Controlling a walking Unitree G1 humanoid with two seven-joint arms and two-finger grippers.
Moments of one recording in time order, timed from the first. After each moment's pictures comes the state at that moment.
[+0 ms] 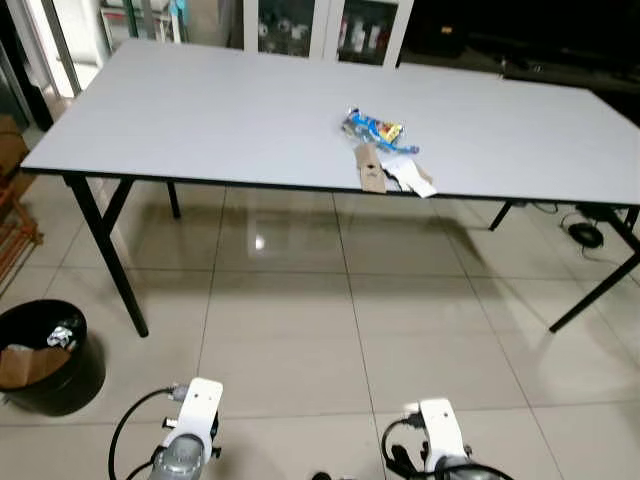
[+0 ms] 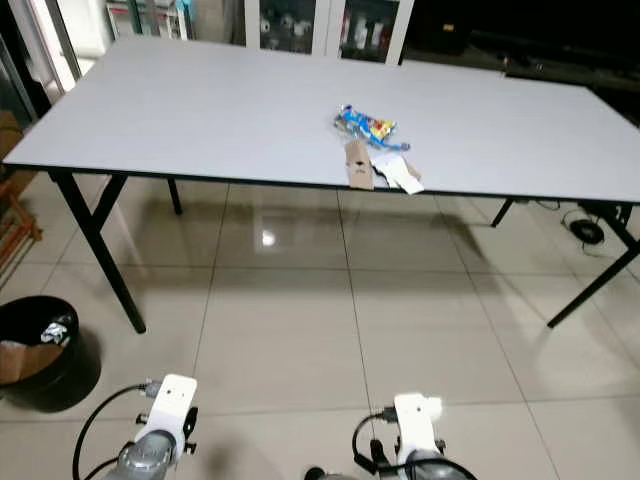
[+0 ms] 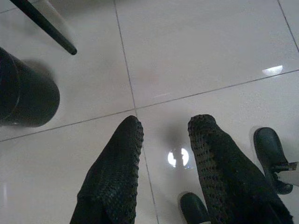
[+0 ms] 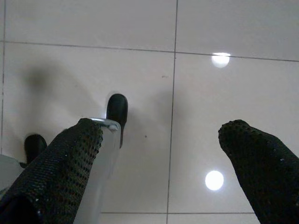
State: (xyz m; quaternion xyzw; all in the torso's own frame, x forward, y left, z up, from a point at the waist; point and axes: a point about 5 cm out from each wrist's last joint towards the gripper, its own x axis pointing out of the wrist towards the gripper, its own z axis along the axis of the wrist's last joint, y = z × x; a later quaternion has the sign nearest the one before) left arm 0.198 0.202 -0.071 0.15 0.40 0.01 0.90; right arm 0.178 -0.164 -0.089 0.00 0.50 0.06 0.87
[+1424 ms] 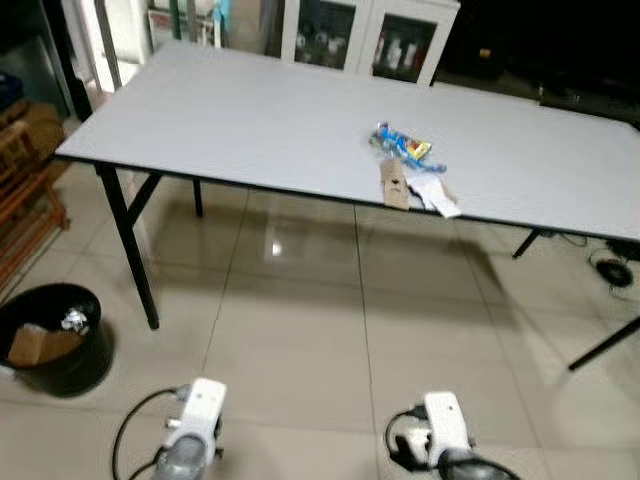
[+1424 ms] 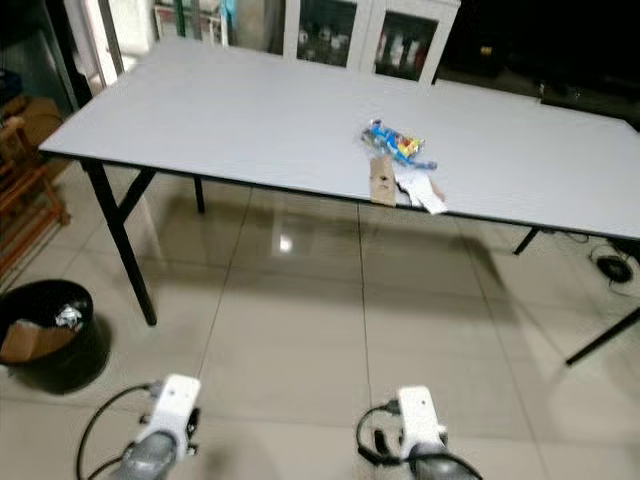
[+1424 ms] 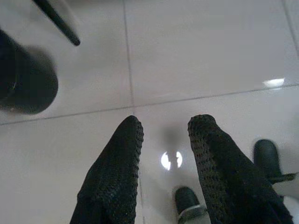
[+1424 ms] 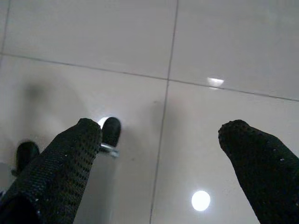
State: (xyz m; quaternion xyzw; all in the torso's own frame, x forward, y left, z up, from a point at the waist) left arm 0.194 0.206 -0.073 0.16 0.41 0.01 0.90; right arm 0.184 -0.160 -0.086 0.01 0.48 0.06 0.88
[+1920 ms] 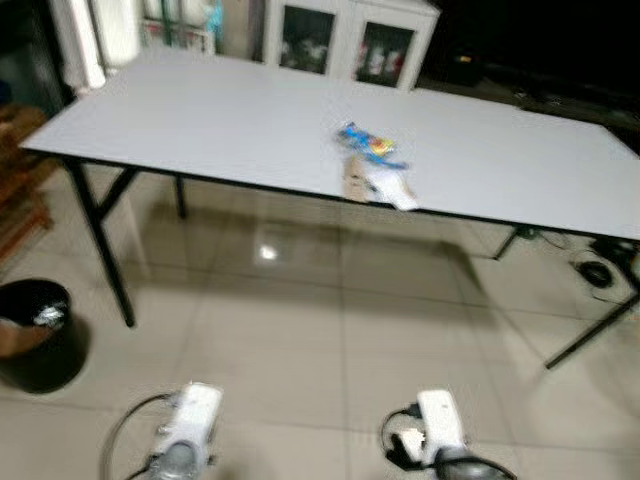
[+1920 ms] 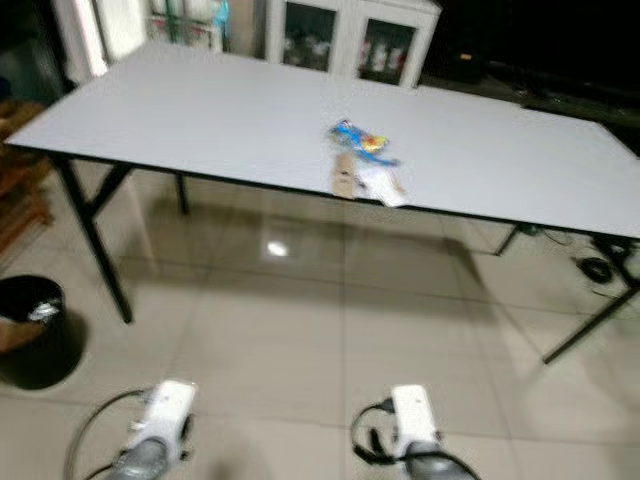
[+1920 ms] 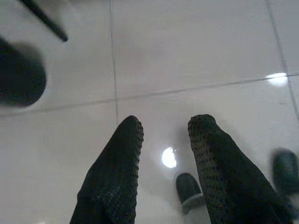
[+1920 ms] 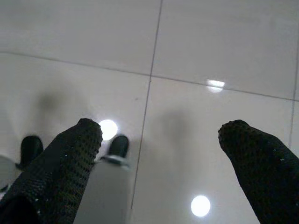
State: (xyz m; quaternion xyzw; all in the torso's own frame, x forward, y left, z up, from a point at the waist) left arm 0.190 0.213 -0.074 0.16 0.41 0.02 0.90; right arm 0.186 -0.156 -0.085 0.01 0.48 0.07 0.88
